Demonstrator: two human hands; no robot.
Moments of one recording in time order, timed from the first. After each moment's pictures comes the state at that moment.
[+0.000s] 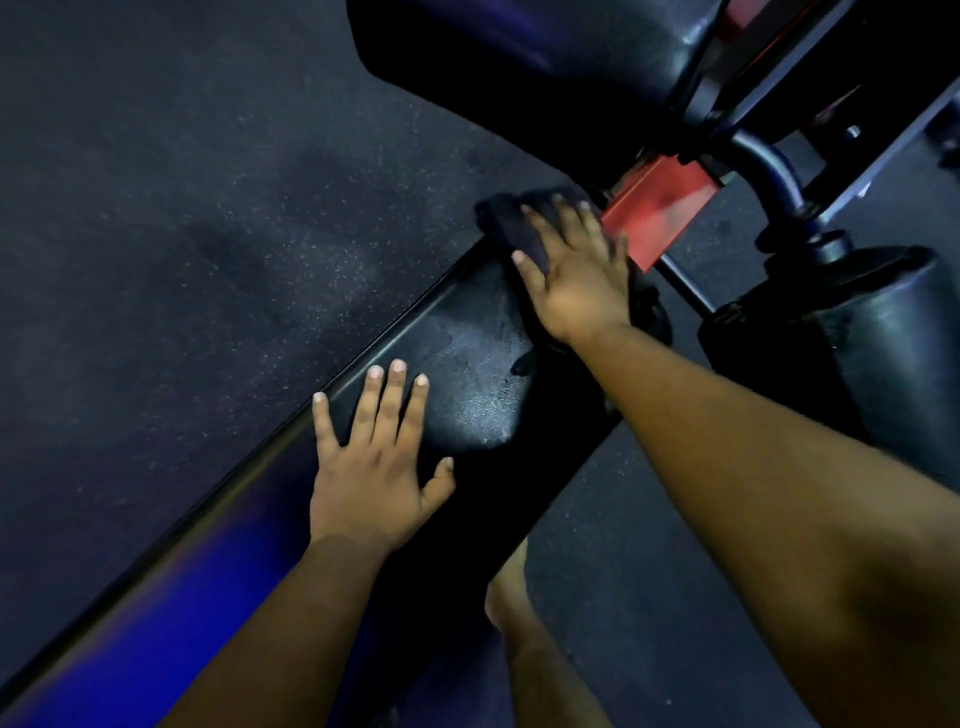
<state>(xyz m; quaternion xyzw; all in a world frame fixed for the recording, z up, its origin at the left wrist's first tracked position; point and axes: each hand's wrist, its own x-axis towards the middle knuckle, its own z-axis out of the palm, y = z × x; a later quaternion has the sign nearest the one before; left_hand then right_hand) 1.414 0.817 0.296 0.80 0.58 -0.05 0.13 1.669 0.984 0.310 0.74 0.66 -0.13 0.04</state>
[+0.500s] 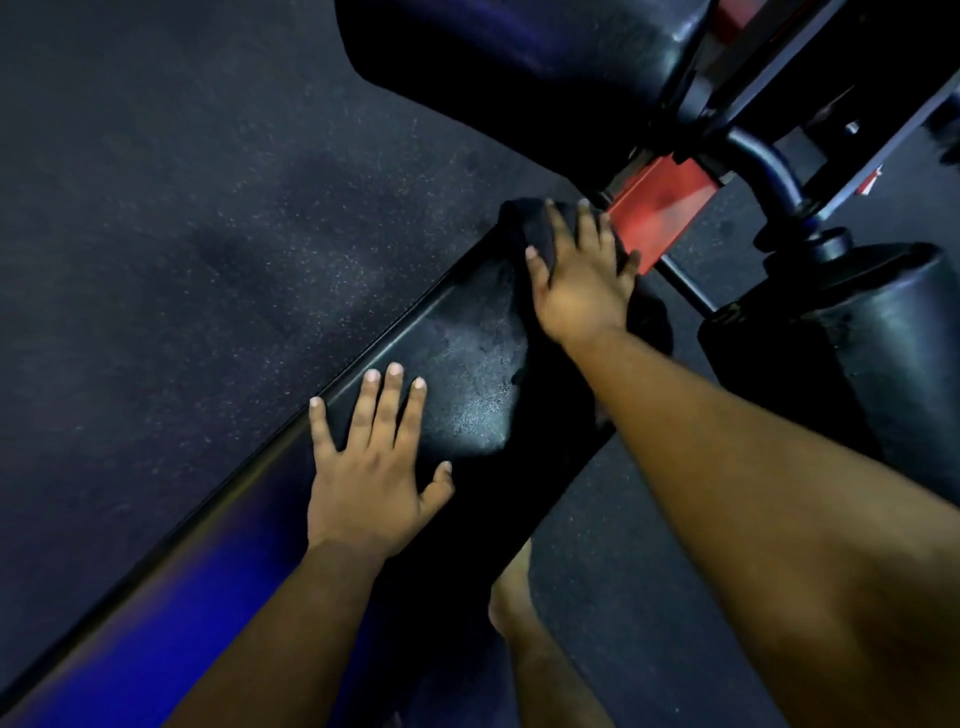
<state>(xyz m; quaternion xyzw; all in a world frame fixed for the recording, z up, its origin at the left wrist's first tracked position) 1.415 0.818 0.296 0.80 0.58 -0.04 0.13 1.666 0.982 0.308 0.78 0.61 -0.12 0.03</state>
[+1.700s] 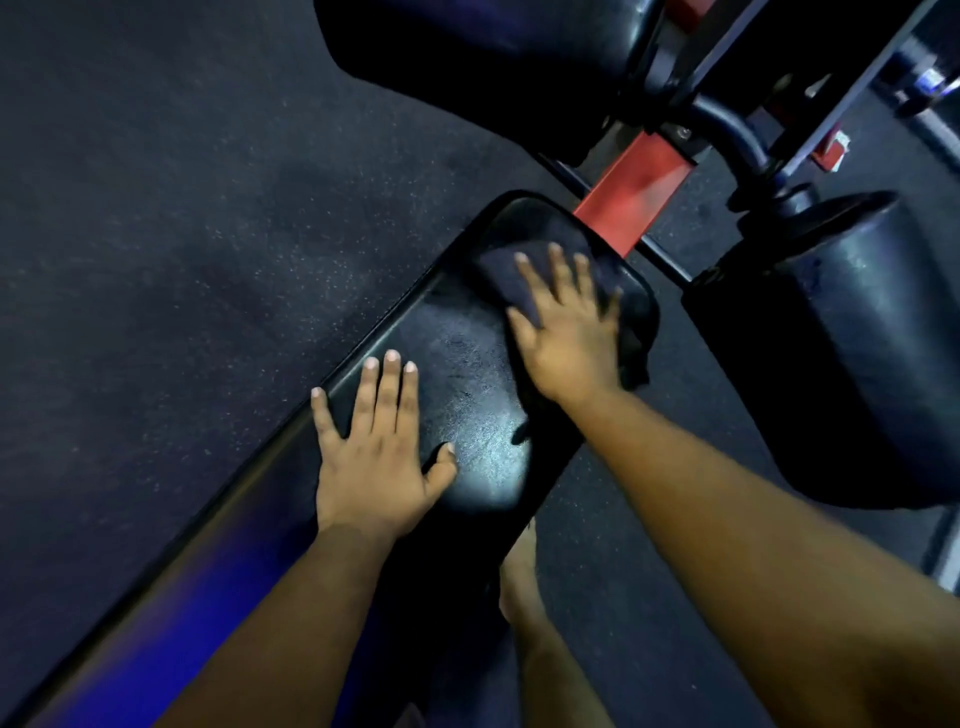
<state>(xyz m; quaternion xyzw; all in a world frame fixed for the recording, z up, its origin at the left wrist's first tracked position) 1.415 0.818 0.296 0.80 0.58 -0.06 0.13 1.650 0.901 0.311 0.77 0.63 -0.12 0.01</state>
